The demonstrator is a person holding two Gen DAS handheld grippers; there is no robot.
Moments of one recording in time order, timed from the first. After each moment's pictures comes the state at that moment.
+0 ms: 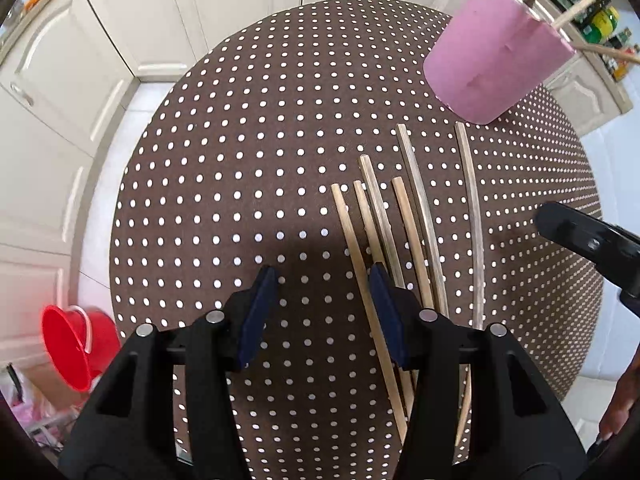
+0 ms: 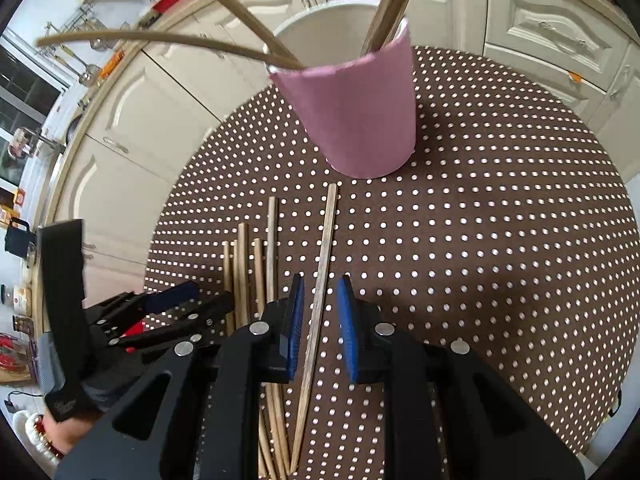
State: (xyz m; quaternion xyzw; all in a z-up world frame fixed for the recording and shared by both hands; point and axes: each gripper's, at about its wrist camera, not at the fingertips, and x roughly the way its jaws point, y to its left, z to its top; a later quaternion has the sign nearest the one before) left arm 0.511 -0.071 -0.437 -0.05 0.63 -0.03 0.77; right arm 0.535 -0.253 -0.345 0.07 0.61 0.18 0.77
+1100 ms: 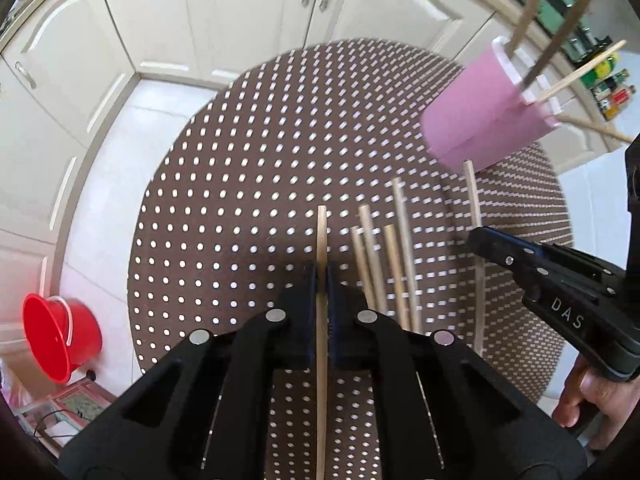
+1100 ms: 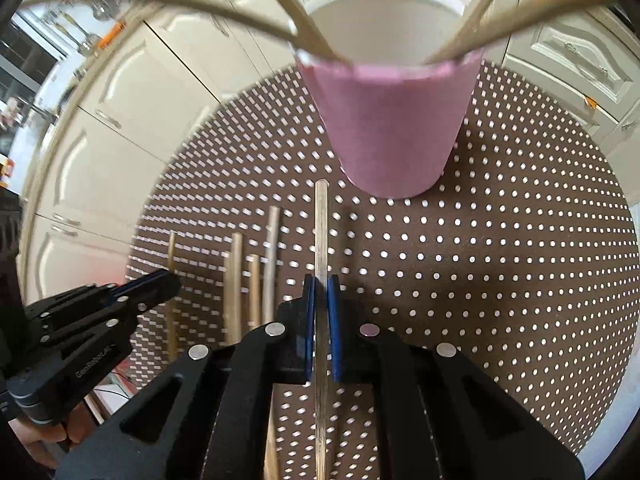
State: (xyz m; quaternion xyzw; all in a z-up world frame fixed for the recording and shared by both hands) left arm 0.531 -0.055 -0.400 -0.12 0.60 -0.03 0.79; right arm 0.553 -0.218 -0.341 0.03 0.62 0.19 0.77
